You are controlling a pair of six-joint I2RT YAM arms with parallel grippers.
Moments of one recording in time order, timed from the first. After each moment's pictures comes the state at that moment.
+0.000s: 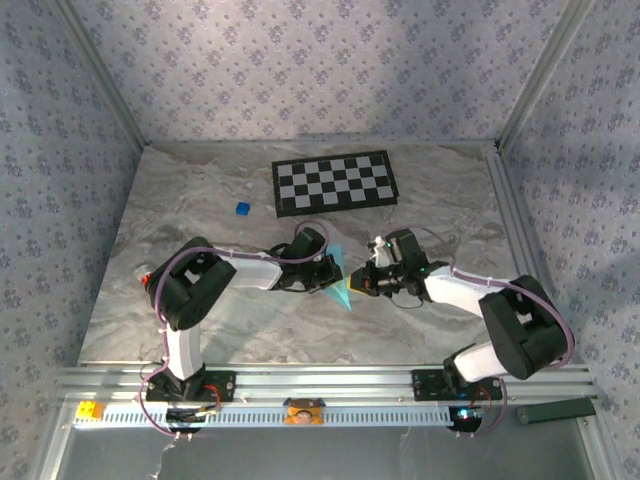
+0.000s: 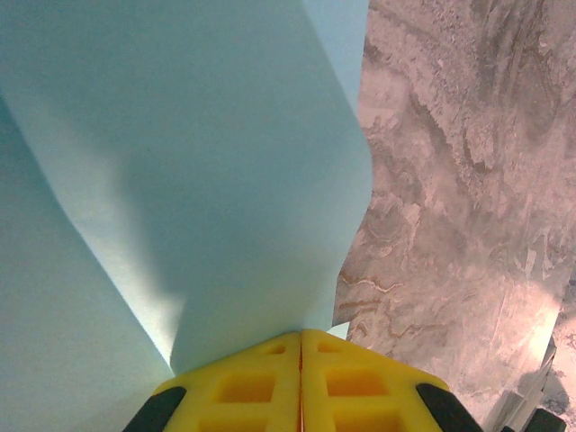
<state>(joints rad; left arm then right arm) -0.81 1.87 0.90 0.11 0.31 -1.12 0.47 1.42 0.56 -0.01 -0.67 0.73</state>
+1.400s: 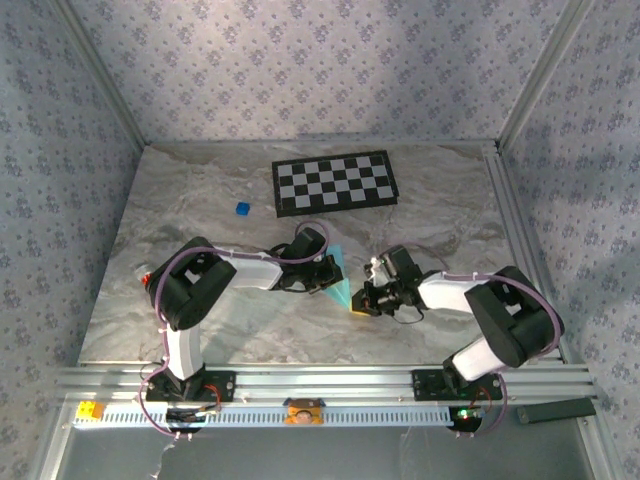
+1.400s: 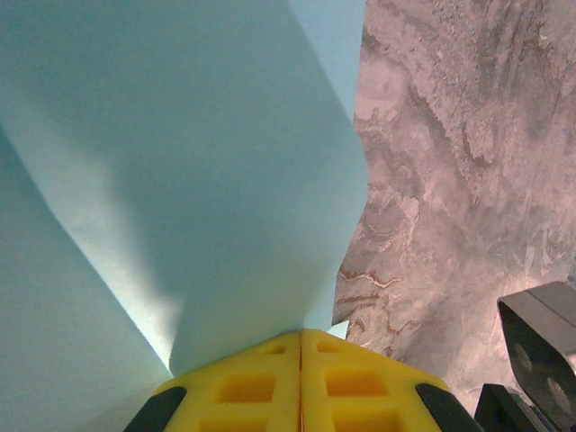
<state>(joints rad) -0.81 1.87 0.91 0.11 0.32 -1.12 0.54 1.49 0.47 -0.04 -0.67 0.68</state>
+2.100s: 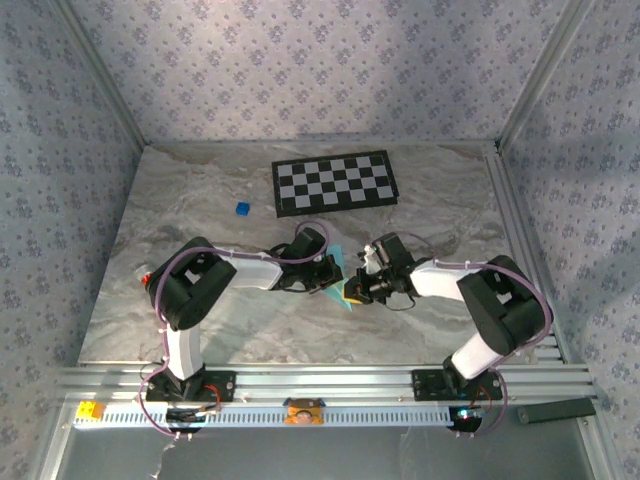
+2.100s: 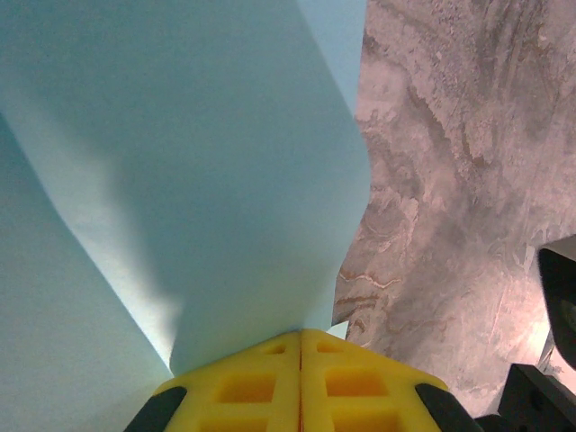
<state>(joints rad) -0.81 1.87 0.91 0.12 0.32 -1.12 0.54 1.59 0.61 -0.04 -0.67 0.74</state>
